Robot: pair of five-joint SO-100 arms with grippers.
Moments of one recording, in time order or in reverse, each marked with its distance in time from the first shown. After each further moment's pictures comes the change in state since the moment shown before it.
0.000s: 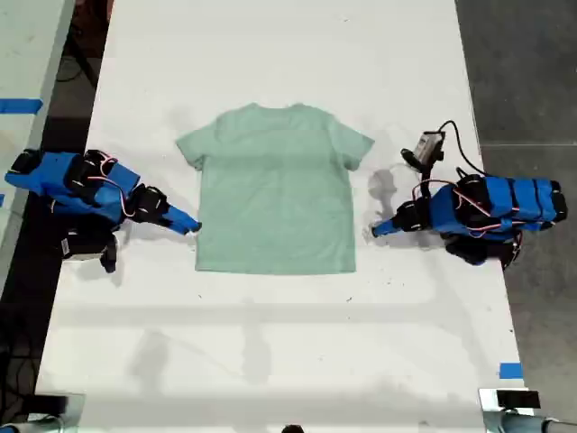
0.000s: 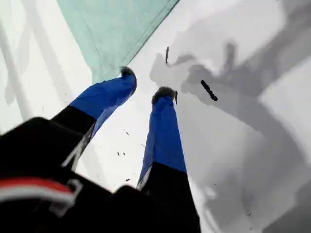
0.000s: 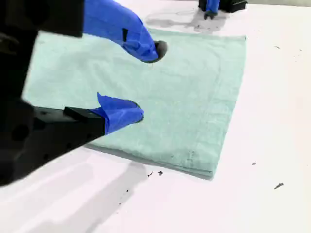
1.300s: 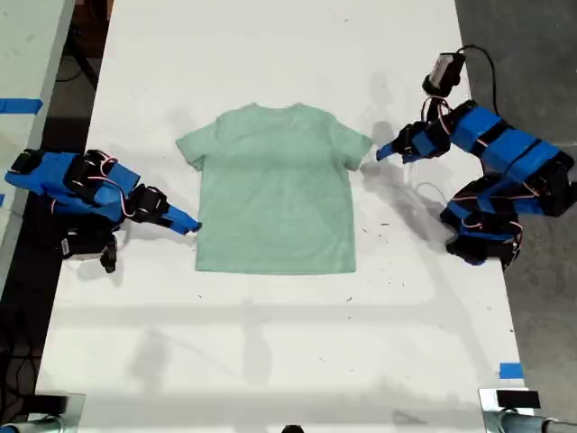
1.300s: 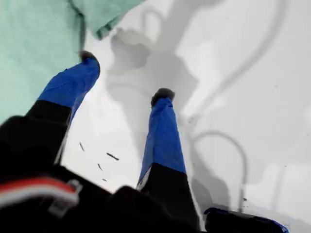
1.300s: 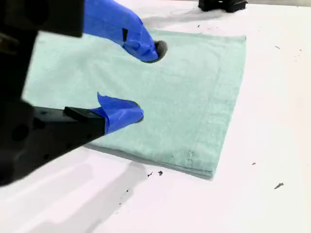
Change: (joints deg) arm 0 0.0 0.0 0.0 0.0 0.0; arm 1 53.3 -67.4 -45.3 -4.7 -30.1
